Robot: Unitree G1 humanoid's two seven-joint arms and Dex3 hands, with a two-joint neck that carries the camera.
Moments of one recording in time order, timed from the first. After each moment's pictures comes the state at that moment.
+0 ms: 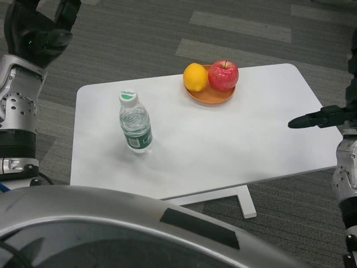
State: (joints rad) left arm -0.12 0.38 0.61 0.02 -0.94 0.10 -0.44; right arm -0.44 -0.48 0.22 0.54 0.57 -0.77 0.02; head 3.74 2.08
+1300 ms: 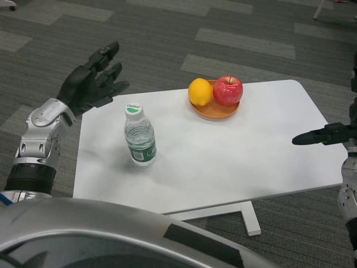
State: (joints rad) left arm 0.00 0.29 0.47 0.02 -0.23 -0.01 -0.50; right arm -0.44 -0.47 0.22 0.55 0.57 -0.77 0.02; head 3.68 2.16
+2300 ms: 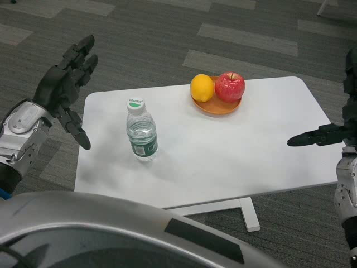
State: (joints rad) left arm 0.17 0.62 0.21 0.20 -0.51 -0.43 -0.26; right arm -0.42 -0.47 0.27 0.55 0.57 -0.77 0.02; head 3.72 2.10
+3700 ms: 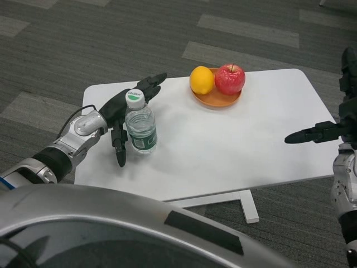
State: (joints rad) left arm -0.11 0.49 -0.17 0.57 -0.28 -0.59 -0.33; right arm -0.41 -0.47 0.29 0.57 0.57 -0.77 0.02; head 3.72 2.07
